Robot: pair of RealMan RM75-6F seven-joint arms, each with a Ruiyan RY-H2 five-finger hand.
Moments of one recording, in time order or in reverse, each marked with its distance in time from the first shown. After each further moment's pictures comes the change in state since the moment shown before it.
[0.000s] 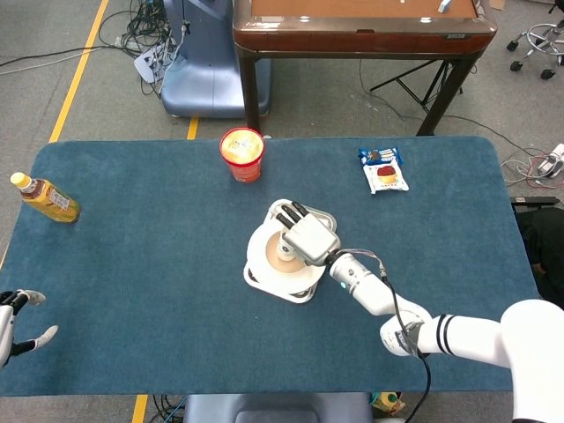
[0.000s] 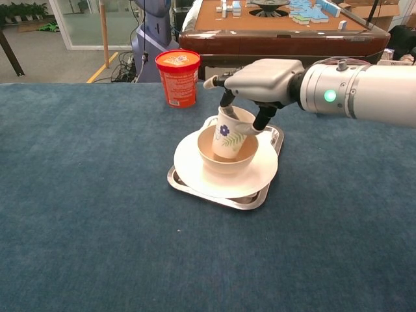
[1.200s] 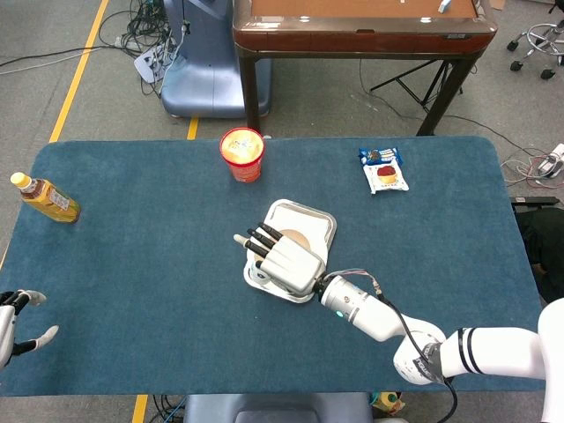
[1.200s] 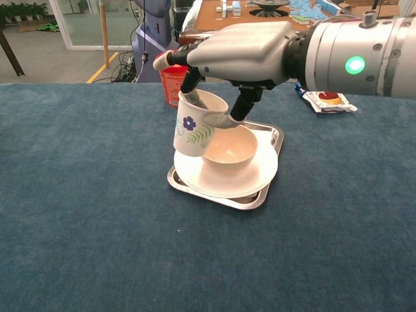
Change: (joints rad) left arm -0.001 -0.009 0.000 0.006 -0.002 -0.001 0.019; right arm 0.012 0.172 -0.005 -0.355 -0.143 0.059 -0.049
